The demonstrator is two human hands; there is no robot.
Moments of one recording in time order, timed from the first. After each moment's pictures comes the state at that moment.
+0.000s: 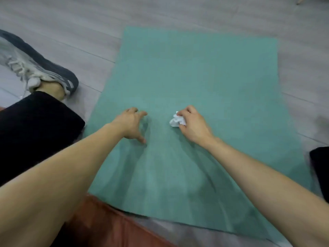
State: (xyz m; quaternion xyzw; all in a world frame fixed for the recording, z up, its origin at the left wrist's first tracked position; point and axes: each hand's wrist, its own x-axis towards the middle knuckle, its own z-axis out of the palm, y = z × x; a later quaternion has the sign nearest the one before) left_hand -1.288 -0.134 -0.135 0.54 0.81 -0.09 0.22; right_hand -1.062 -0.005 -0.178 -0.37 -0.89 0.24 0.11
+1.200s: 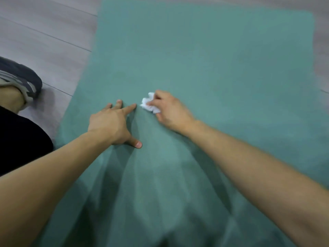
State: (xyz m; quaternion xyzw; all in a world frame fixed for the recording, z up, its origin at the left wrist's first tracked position) left_hand -1.320 -0.063 -0.153 0.48 0.85 -0.11 0.18; right_hand -1.185 0.079 -0.224 -0.17 -0.94 0.23 0.17
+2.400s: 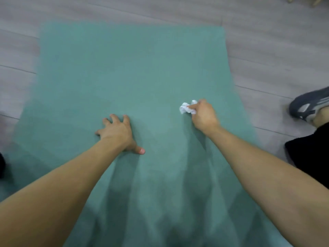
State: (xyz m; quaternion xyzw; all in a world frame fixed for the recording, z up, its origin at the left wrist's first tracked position) left_hand -1.192 0.005 -0.167 0.48 0.83 -0.18 0.22; right_hand -0.948 0.149 -0.195 -0.52 -0.83 0.19 0.10
